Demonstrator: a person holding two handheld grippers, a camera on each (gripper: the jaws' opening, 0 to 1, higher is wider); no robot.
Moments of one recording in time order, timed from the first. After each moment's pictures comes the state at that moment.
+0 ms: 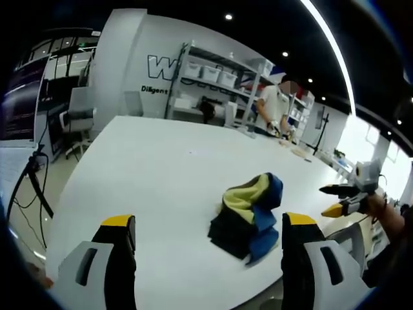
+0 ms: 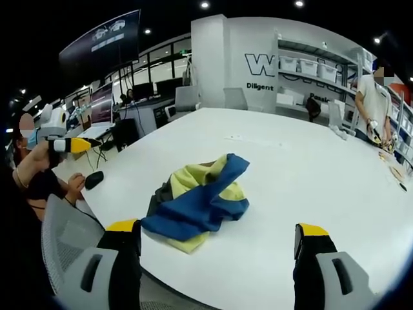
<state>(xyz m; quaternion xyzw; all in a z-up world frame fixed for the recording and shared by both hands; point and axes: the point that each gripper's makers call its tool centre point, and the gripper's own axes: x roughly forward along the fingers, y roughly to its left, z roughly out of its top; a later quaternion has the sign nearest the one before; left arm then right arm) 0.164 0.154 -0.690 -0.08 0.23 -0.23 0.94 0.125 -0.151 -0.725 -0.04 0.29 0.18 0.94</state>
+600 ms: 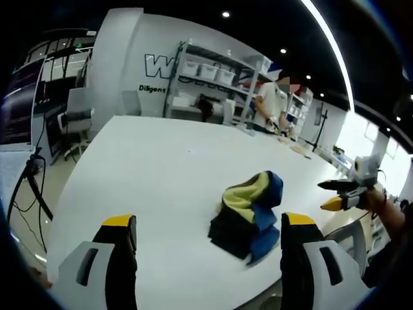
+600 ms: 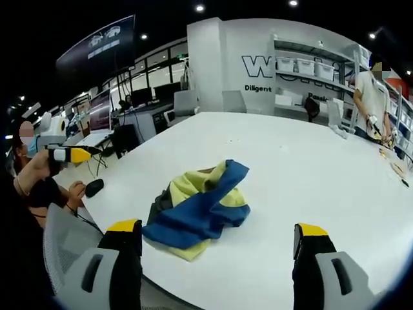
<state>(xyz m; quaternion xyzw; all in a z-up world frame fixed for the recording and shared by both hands) 0.168 0.151 -0.692 -0.07 0.24 -0.24 0.94 0.136 -0.147 -0.720 -0.02 0.28 0.18 0.94</state>
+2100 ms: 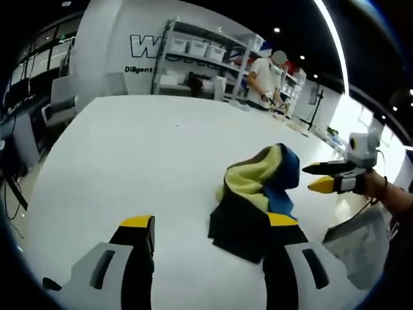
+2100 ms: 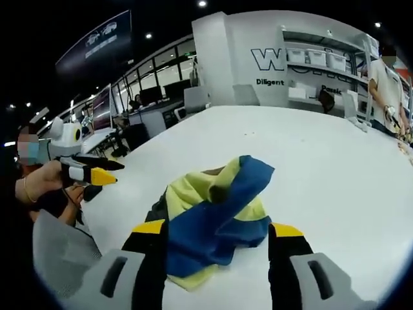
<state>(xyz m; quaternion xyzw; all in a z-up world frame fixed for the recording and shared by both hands) 0.218 0.106 -0.772 -0.05 0.30 -0.28 0.91 0.196 -0.112 -0.771 0.00 0.29 0.23 0.93</state>
